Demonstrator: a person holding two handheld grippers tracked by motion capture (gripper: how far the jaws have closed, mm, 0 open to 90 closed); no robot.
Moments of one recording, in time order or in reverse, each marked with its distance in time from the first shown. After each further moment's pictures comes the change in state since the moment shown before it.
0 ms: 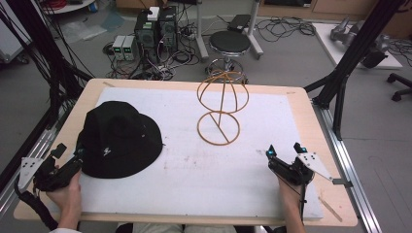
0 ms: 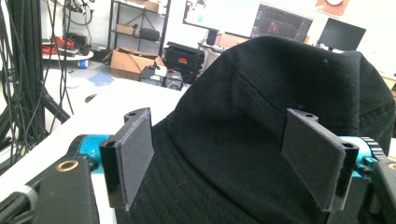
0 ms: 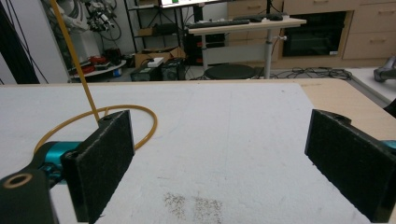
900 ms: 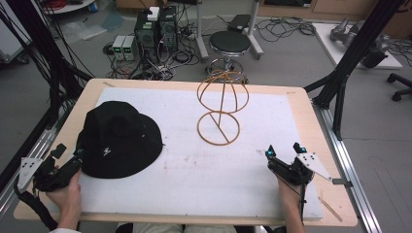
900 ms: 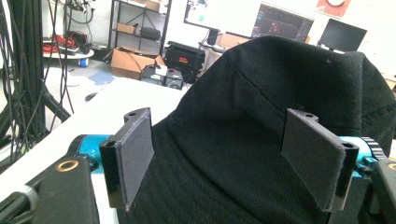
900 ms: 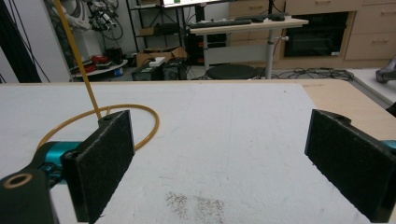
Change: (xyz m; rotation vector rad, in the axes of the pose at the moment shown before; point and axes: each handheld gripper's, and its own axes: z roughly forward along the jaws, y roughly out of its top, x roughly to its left) left arm 0.001 0.000 0.000 0.002 0.003 -0.007; right arm 0.001 0.000 0.000 -0.002 0.007 -0.013
